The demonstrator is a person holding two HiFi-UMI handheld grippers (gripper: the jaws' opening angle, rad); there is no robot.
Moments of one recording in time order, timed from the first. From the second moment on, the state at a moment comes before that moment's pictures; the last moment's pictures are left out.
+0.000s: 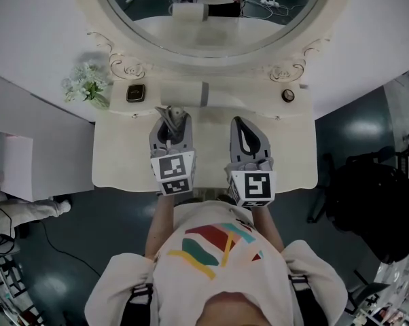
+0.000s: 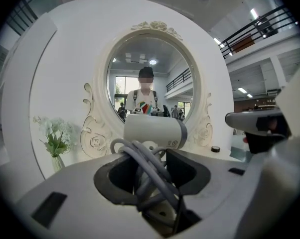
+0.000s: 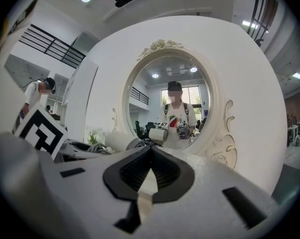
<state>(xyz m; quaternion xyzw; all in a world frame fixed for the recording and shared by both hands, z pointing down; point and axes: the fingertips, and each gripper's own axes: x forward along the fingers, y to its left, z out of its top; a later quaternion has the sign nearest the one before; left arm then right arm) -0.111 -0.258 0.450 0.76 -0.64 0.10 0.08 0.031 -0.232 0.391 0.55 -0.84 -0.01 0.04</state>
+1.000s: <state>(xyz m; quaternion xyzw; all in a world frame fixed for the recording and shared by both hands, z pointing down) -0.123 -0.248 0.555 0.72 -0.64 0.19 0.19 0.018 -0.230 0.440 0.53 -0.84 0.03 0.08</state>
